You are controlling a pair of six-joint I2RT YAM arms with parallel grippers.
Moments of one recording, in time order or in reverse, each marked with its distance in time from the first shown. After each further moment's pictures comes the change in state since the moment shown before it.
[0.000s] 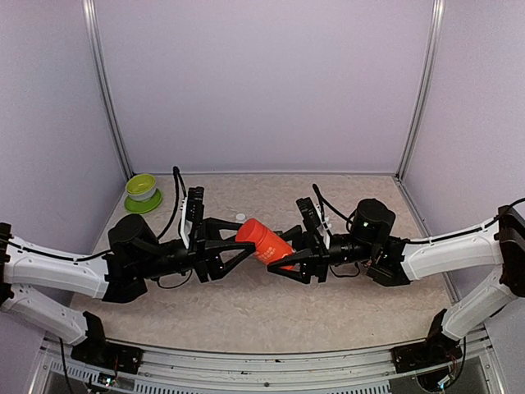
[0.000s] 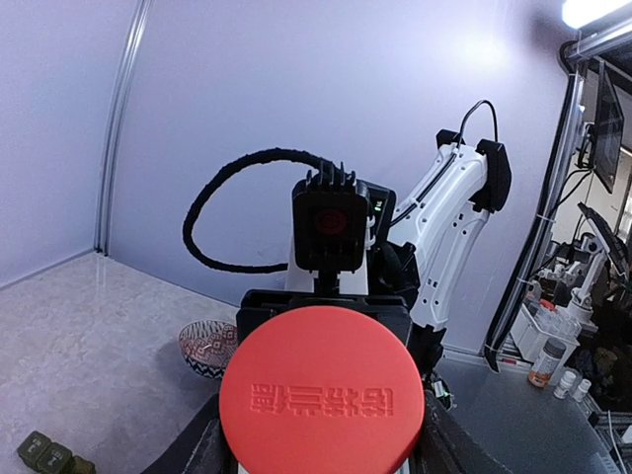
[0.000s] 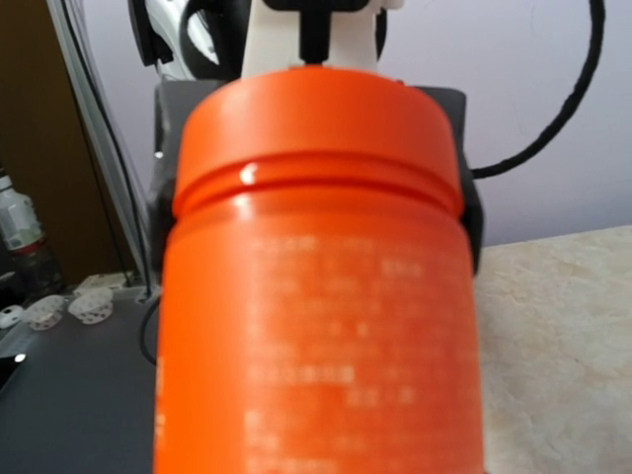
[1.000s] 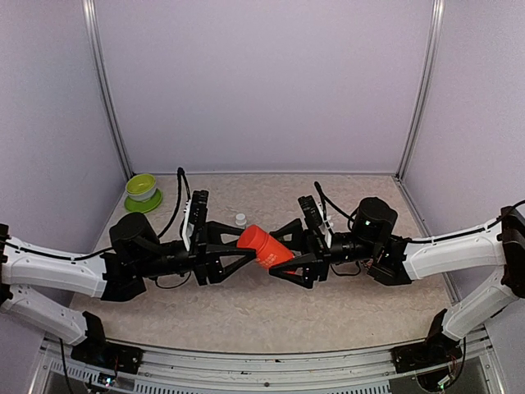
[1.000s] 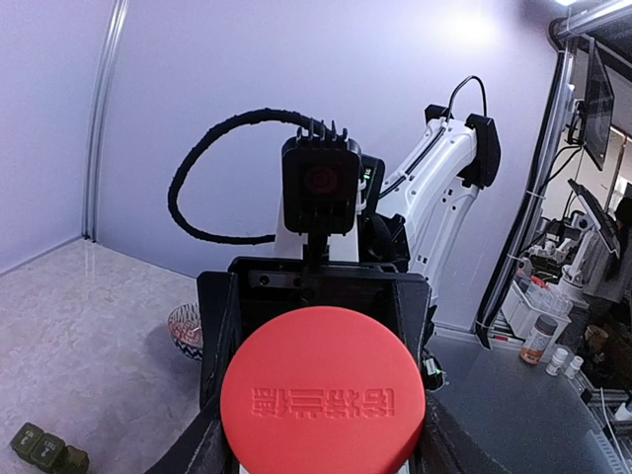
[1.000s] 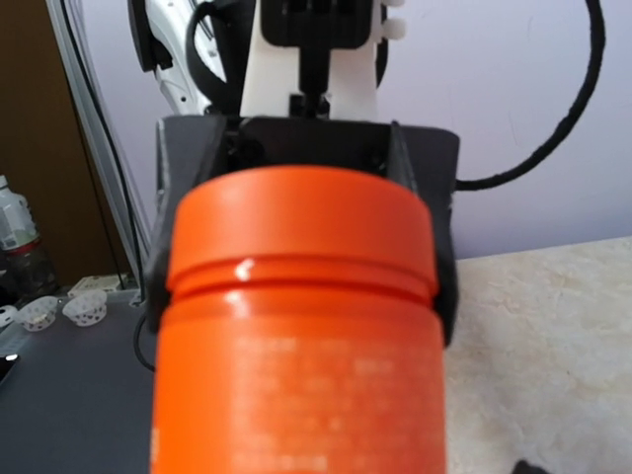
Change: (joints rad) left arm 0.003 -0.015 0.010 -0.080 0.052 0.025; right arm 0.000 -0.019 0.003 -0.017 0.008 -0.019
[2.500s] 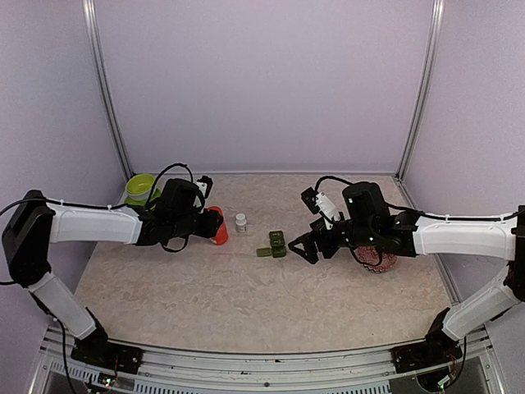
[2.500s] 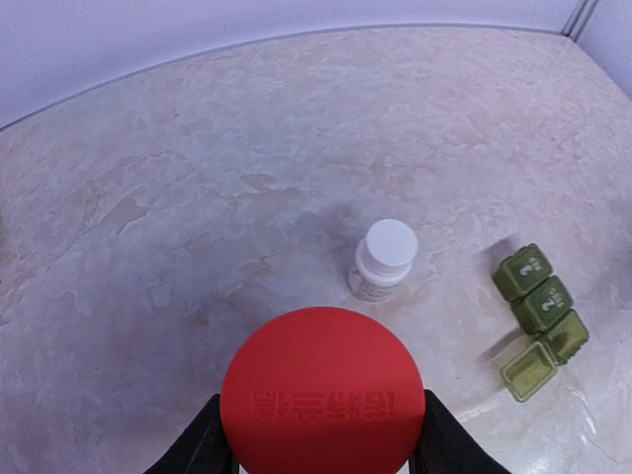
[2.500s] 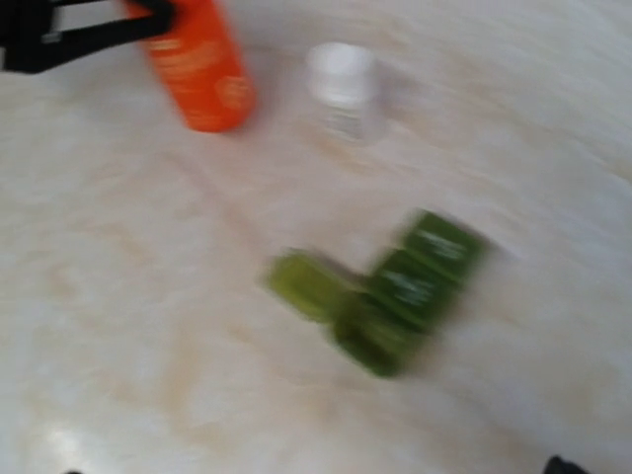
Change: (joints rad) left arm 0.374 0.395 0.396 -0.800 -0.605 0.048; right arm -0.160 -0.040 0.177 -0.856 0.628 -0.142
